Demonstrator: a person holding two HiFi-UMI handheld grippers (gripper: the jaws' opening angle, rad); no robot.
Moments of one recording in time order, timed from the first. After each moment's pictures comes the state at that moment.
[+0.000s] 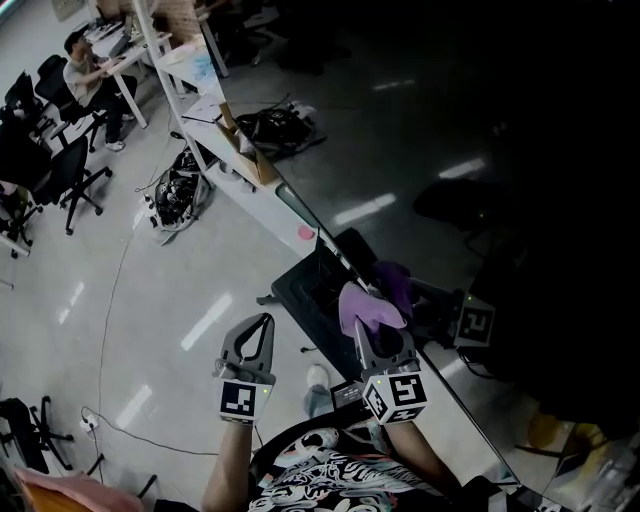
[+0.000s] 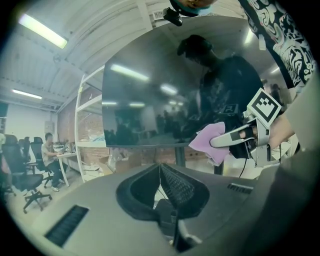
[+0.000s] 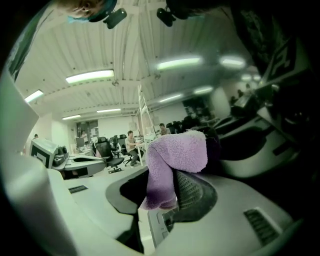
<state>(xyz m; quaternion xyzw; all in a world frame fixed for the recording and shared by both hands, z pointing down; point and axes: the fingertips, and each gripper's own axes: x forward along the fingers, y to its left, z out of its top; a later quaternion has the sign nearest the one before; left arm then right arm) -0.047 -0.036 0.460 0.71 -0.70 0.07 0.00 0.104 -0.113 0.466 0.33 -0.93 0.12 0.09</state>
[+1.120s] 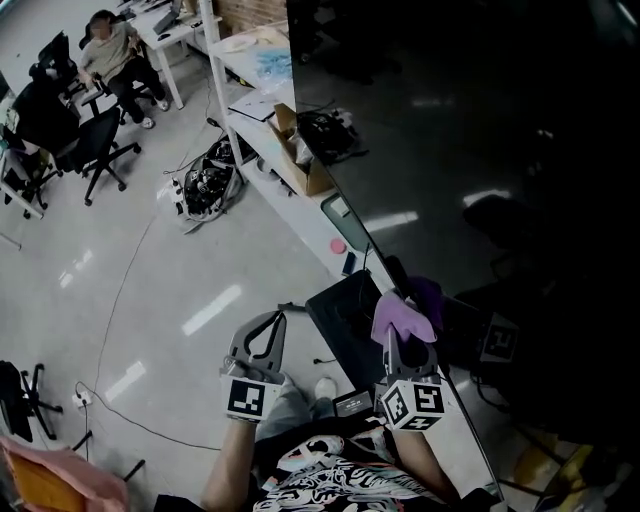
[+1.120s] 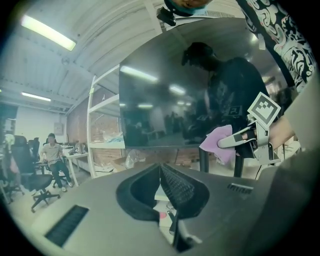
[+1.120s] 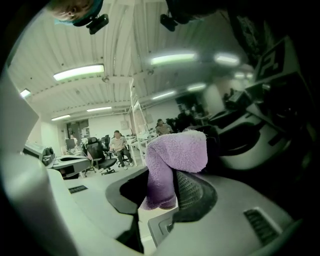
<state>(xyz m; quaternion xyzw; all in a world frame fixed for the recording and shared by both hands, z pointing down) -0.170 -0.056 0.454 0.68 -0.73 0.08 -0.02 0.017 -0.164 0.475 0.37 -0.91 0.14 0.10</state>
